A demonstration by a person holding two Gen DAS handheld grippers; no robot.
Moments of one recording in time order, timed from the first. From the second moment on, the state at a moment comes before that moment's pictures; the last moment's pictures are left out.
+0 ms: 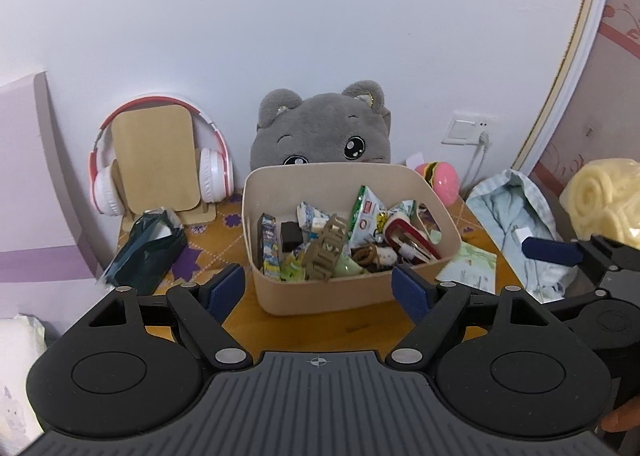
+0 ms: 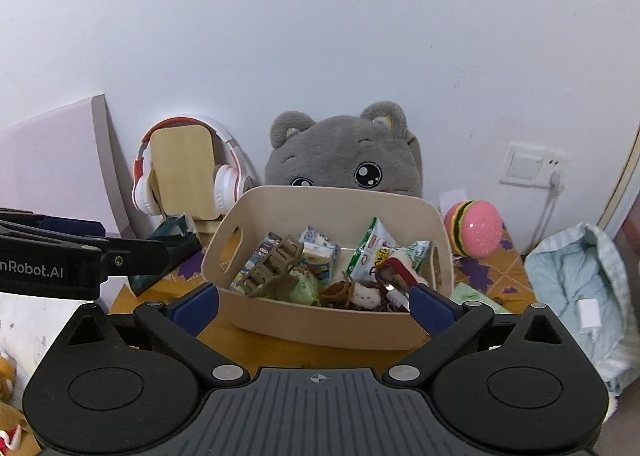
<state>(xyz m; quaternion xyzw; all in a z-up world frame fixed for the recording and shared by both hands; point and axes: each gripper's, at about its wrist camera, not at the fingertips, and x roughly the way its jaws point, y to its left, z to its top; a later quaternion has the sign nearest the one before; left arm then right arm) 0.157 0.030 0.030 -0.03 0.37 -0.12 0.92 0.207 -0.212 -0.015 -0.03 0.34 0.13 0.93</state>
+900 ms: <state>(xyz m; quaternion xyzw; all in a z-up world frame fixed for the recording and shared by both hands) -0.043 0.012 0.088 -0.01 0.36 -0.13 0.92 0.021 -0.251 0.050 -0.02 0.36 0.17 0.92</state>
